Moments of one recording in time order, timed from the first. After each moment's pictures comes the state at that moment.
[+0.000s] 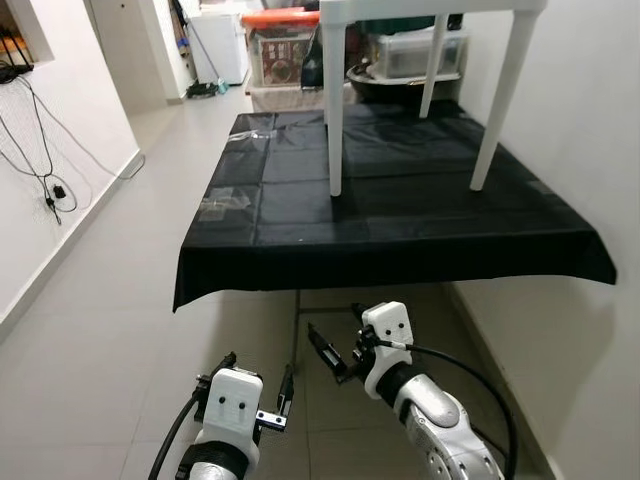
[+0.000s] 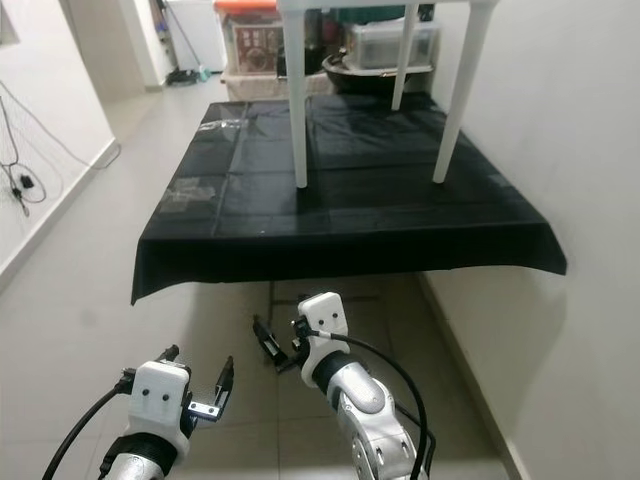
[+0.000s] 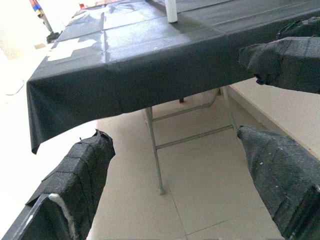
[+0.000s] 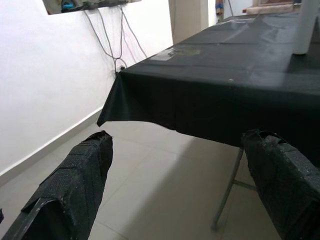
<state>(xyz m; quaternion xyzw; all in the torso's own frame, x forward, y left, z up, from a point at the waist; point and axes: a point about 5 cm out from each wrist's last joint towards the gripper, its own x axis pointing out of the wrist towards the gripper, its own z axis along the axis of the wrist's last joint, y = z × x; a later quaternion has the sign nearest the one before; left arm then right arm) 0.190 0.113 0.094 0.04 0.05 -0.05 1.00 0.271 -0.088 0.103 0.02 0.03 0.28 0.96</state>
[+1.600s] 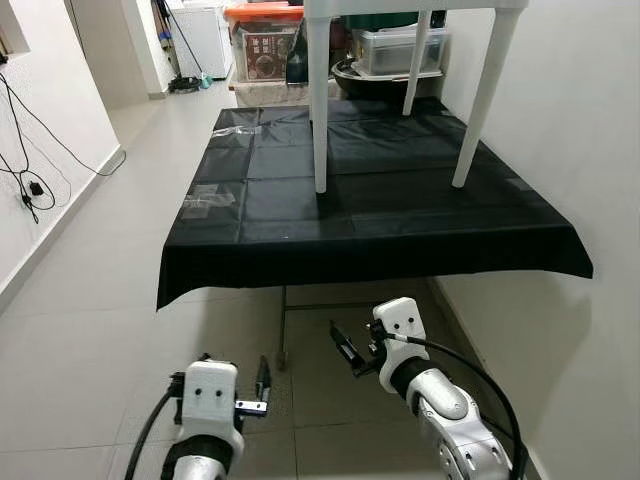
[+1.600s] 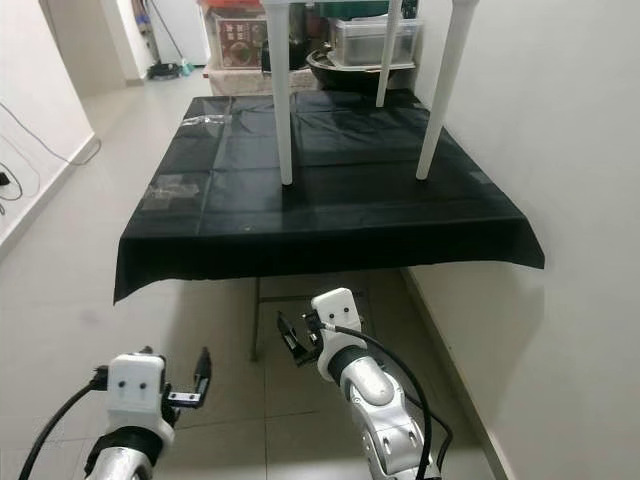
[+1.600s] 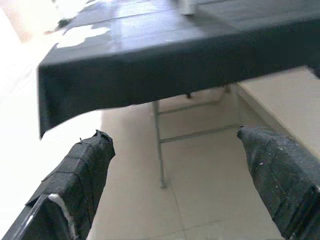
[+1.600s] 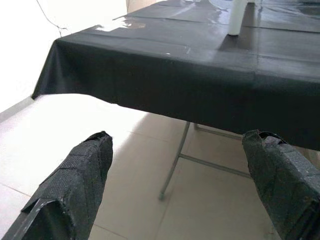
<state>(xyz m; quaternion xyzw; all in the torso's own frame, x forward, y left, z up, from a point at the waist) 0.194 0.127 0.095 0.05 0.07 -0.02 1.00 0.280 -0.114 0.099 -0.05 0.07 0.19 0.98</state>
